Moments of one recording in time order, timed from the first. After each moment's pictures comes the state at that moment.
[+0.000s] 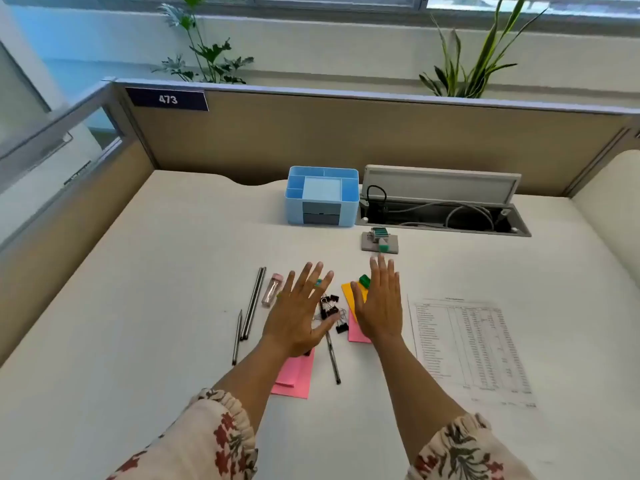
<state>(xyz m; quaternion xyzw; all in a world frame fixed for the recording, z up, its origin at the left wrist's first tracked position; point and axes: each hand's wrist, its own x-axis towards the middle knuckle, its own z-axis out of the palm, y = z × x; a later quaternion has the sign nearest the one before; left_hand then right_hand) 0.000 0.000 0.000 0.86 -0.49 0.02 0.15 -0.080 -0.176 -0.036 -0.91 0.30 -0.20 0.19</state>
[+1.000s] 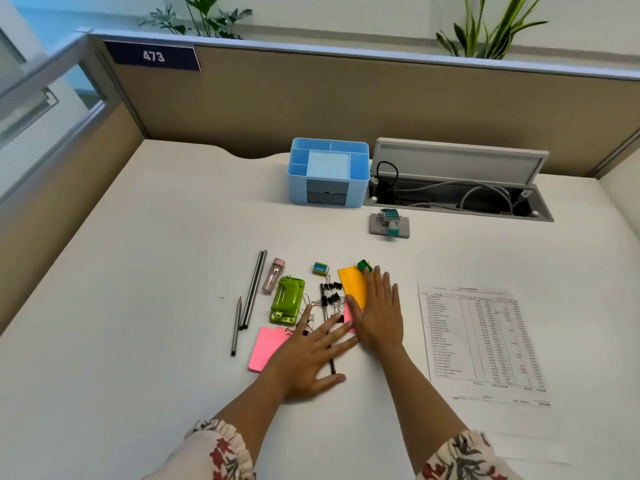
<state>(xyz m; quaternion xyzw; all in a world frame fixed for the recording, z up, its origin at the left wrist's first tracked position) -0.035 0.027 -0.052 0.77 -0.64 -0.06 0.00 -0.091 -0.170 -0.087 -0.94 0.29 -0.07 0.18</state>
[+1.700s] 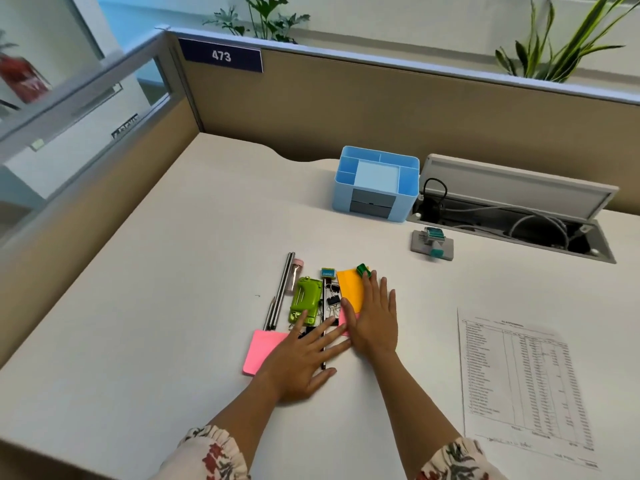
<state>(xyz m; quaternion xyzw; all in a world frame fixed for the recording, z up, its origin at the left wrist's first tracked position) -0.005 0.078 -0.060 0.82 -0.57 -0.07 0.00 -0.034 -0.121 -0.087 -0.95 0.24 -0.06 0.19</state>
